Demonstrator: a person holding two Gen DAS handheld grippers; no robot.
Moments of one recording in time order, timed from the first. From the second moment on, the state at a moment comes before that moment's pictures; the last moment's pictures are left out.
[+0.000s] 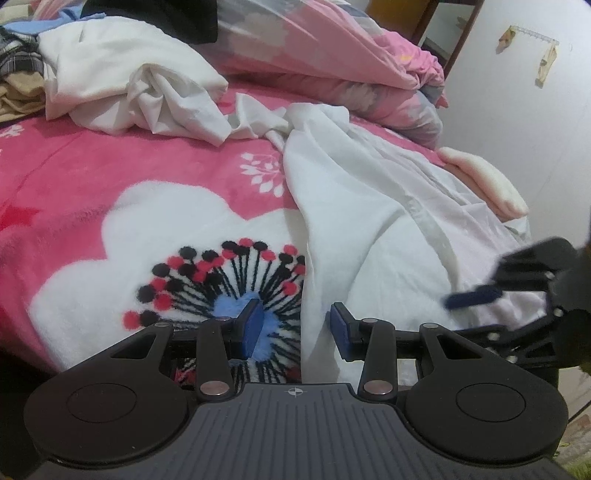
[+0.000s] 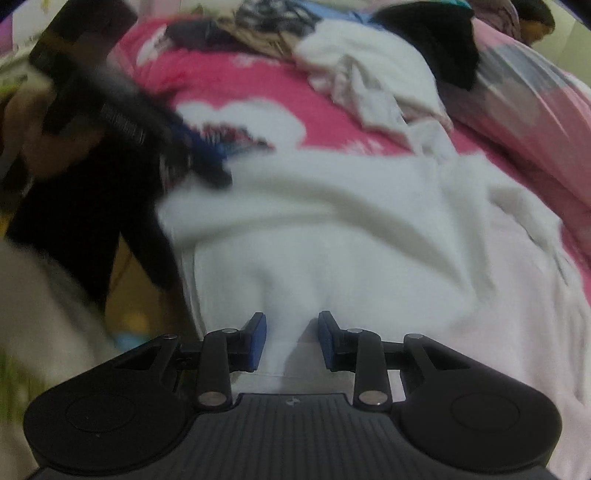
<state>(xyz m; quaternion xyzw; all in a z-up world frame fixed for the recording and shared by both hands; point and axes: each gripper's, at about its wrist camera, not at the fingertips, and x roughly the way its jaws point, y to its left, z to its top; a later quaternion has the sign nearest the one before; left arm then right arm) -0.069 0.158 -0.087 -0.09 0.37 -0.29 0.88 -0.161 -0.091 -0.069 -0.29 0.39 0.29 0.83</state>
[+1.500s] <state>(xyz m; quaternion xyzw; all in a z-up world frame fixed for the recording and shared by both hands) 0.033 0.139 -0.108 -0.18 0.31 -0.38 0.85 0.197 -0.303 -0.091 0.29 0.33 0.11 0.89</state>
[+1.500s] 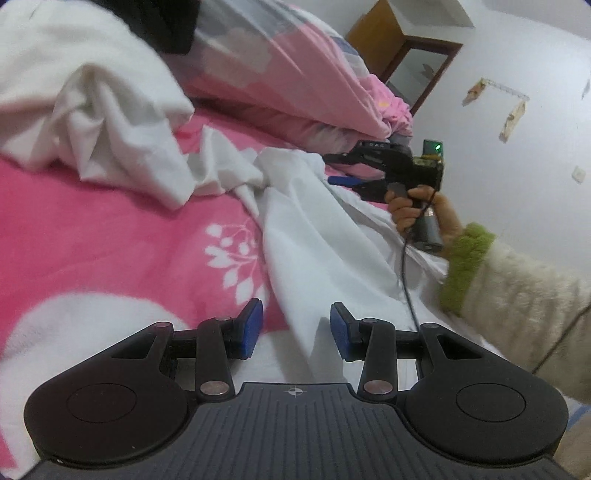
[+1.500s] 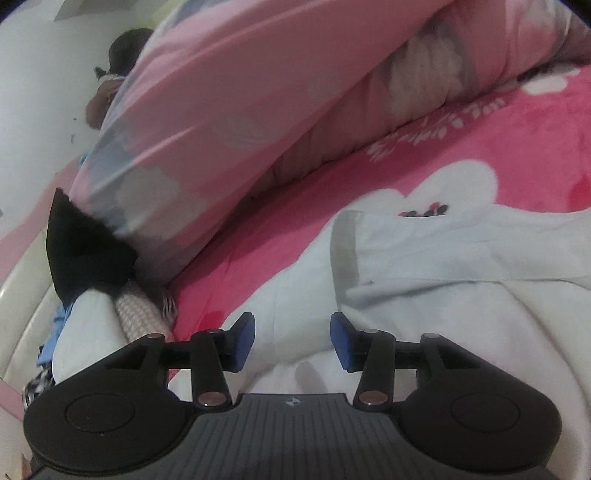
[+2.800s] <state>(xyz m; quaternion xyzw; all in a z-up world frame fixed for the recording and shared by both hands) 0.035 0.131 -0.112 -0.16 0.29 -0.38 0.86 0.217 -0.317 -0.110 0.33 0.33 0.17 0.87</state>
